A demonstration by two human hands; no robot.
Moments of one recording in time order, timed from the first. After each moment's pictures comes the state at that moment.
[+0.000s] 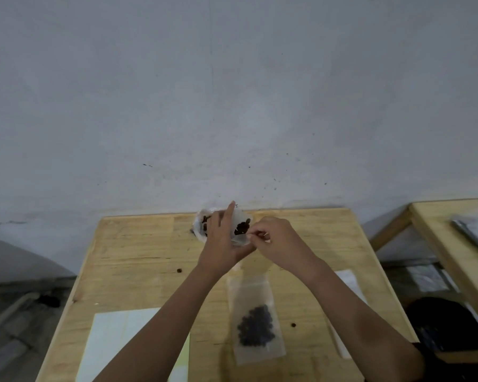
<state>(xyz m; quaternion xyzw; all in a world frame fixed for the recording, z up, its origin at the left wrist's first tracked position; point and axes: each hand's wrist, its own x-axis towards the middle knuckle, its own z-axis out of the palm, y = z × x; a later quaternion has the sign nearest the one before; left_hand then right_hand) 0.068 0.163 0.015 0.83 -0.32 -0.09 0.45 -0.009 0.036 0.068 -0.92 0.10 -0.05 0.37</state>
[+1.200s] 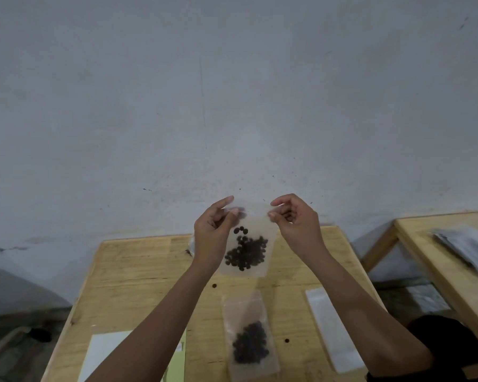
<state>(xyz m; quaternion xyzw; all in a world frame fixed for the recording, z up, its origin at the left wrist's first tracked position) 0.058 0.149 0.094 0.59 -0.20 -0.08 0.78 -0.025 0.006 0.118 -0.79 0.19 -0.28 0.51</state>
